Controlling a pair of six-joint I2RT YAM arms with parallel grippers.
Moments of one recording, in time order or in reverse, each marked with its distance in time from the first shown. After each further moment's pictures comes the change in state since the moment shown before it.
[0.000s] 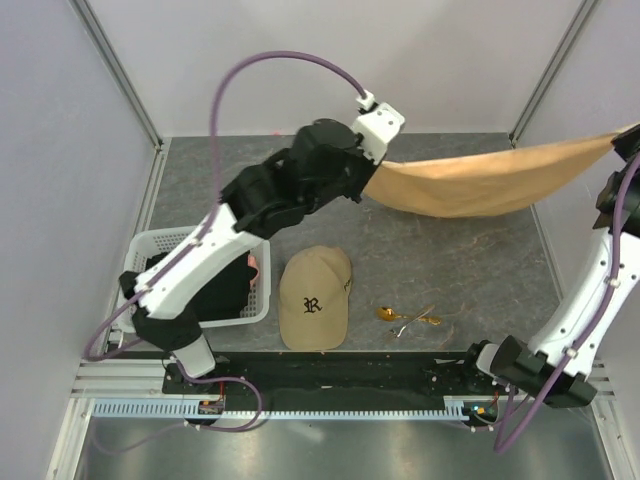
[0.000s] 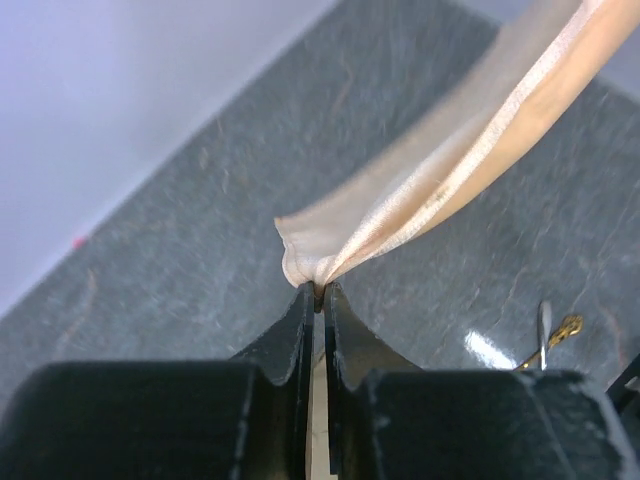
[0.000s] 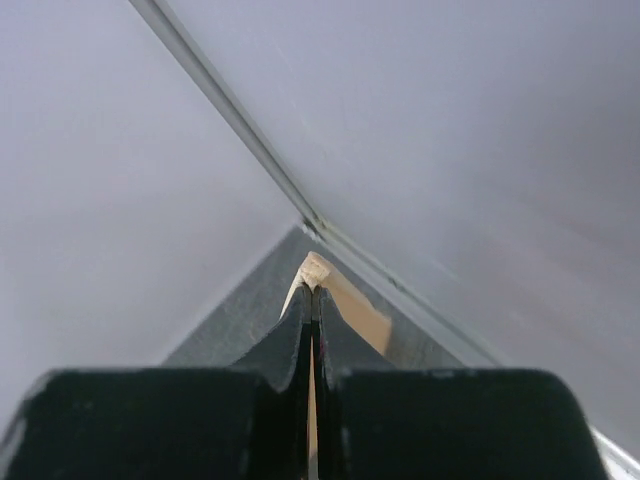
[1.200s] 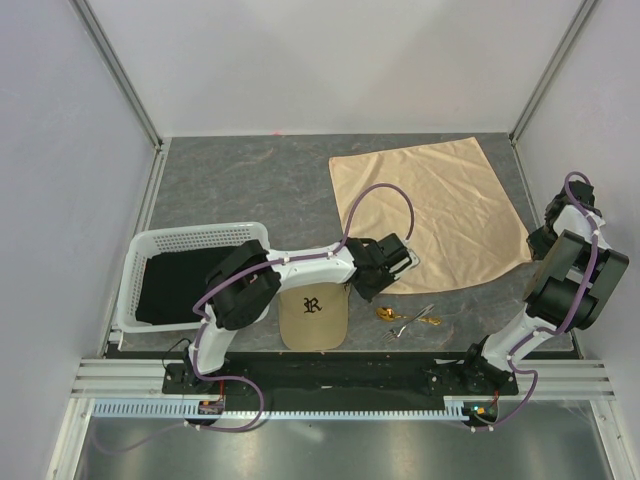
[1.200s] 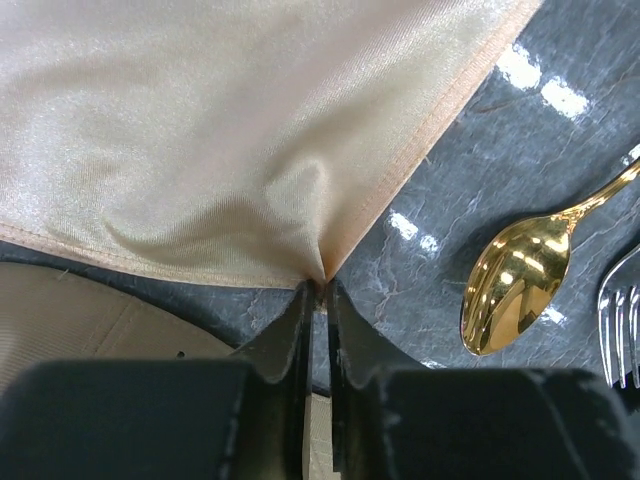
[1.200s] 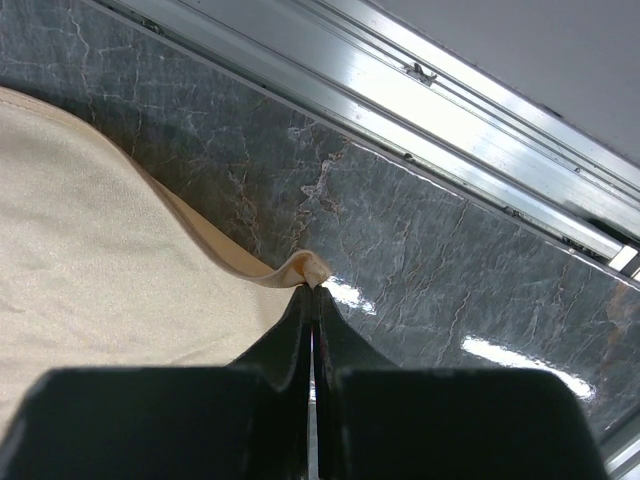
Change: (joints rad) left arm -0.043 0.328 -0.706 0.261 0.288 -0.106; right arm 0.001 0.460 -0.592 0.016 0.152 0.070
